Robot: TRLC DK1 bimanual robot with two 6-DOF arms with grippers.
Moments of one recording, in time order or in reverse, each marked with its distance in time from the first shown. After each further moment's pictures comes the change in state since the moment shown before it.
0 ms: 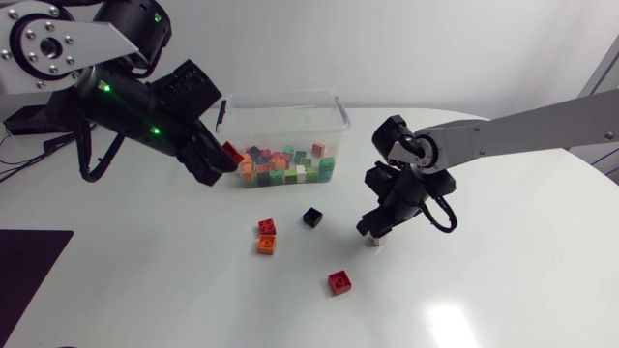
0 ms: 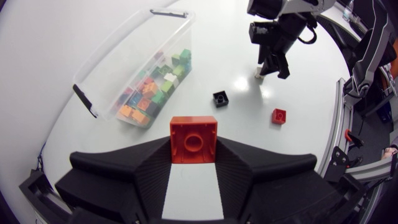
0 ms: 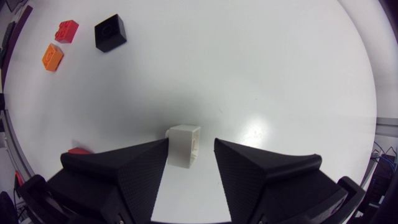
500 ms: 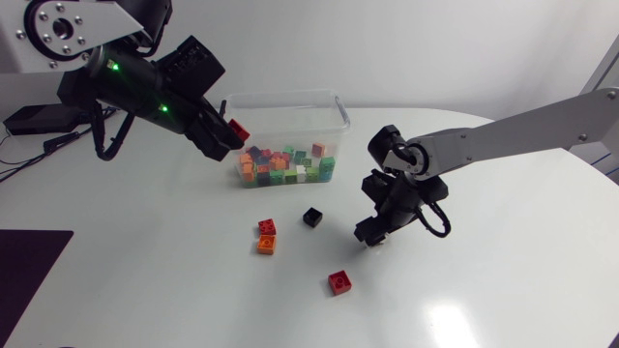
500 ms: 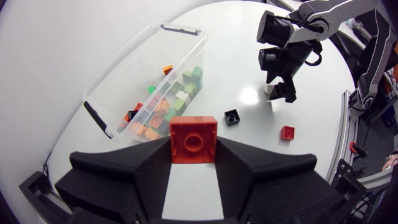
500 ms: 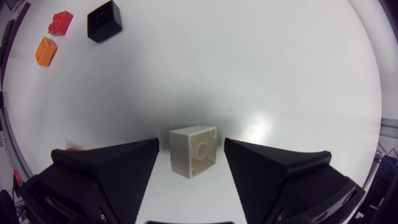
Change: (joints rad) left arm 0.019 0.060 0.084 0.055 0.013 0.000; right arm 0.002 0.056 -0.002 0.019 -0.011 0.000
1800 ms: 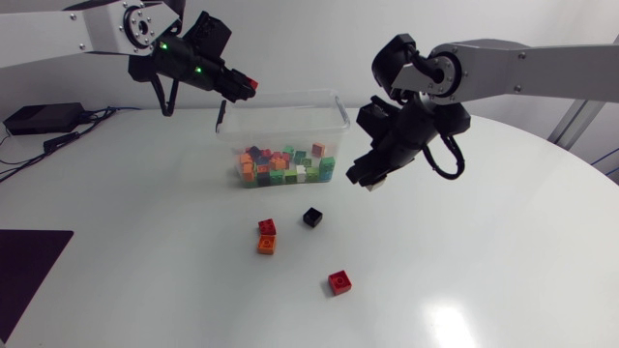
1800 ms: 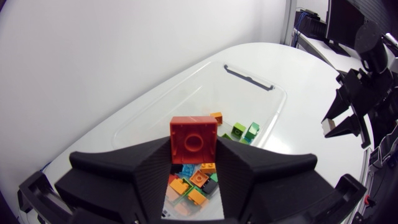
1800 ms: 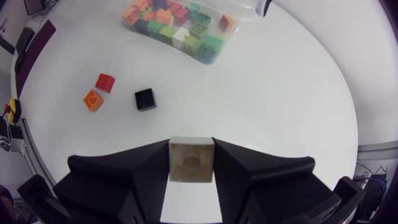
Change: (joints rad) left arm 0.142 0.416 0.365 0.273 0.105 -0.127; right arm 0.047 -0.157 0.289 -0.202 -0.013 -0.026
